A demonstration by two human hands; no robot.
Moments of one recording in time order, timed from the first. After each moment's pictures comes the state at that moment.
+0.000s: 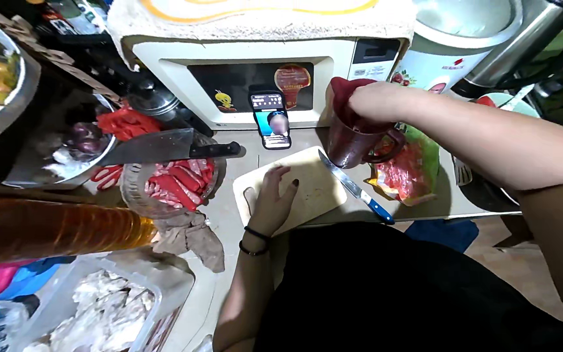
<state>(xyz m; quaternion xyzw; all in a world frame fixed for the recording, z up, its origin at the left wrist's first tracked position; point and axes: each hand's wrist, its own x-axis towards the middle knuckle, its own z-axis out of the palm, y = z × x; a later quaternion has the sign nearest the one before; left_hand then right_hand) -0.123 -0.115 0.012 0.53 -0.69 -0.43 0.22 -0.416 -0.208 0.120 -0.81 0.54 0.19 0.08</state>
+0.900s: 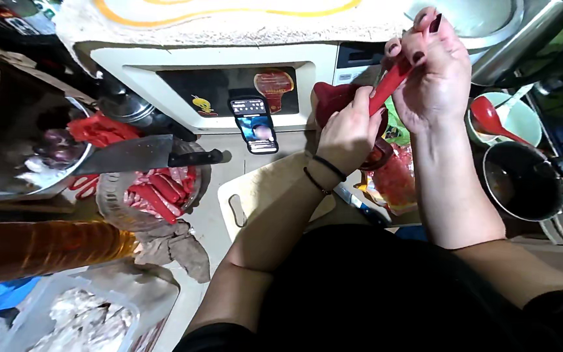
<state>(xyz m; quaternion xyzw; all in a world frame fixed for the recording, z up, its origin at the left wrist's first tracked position) -0.305 -0.172 0.102 0.36 -0.84 -0.31 0.26 -0.441 -0.169 0.131 -0.43 0.31 -0.75 0.39</state>
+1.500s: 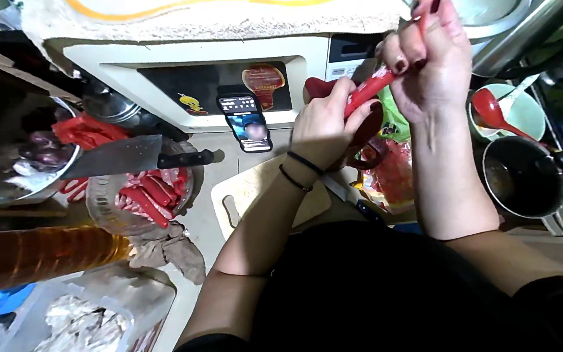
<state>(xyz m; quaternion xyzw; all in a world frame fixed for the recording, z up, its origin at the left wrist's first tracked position) -0.289 -0.186 0.105 0.39 -0.85 -0.23 0.27 -0.457 -0.179 0.129 -0.44 0.29 -0.74 0.42</state>
